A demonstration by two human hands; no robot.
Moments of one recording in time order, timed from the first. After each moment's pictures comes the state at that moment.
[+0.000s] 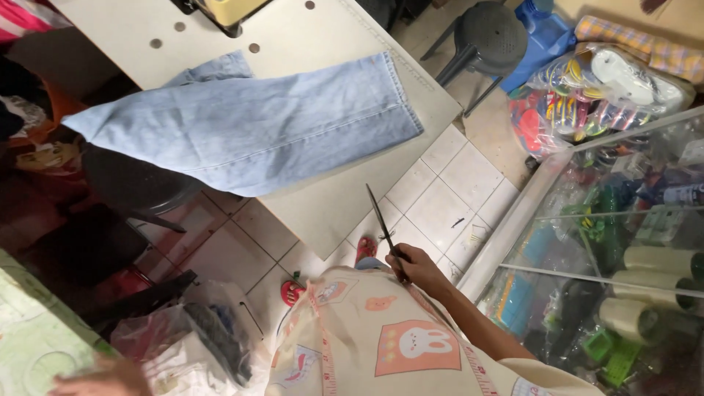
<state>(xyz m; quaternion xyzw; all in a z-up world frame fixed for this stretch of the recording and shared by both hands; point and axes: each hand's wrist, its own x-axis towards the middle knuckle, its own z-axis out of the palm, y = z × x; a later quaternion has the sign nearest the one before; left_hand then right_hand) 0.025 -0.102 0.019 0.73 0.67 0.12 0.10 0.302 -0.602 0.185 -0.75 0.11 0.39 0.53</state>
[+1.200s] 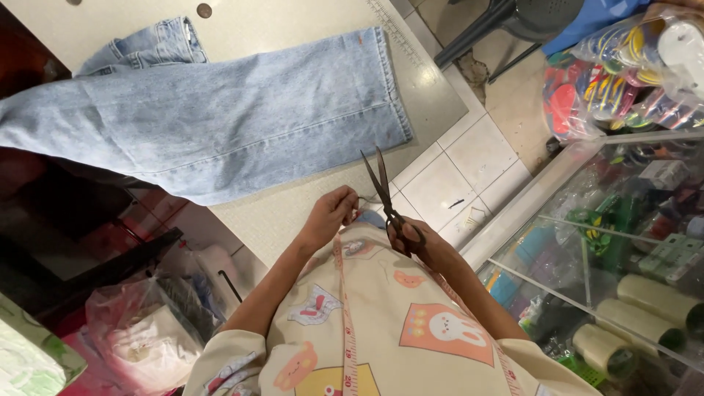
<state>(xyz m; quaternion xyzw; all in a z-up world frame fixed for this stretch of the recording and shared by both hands) 0.451 -0.451 0.070 0.63 0.10 -0.17 0.75 0.471 -0.704 0.118 -0.54 0.00 0.45 0.71</state>
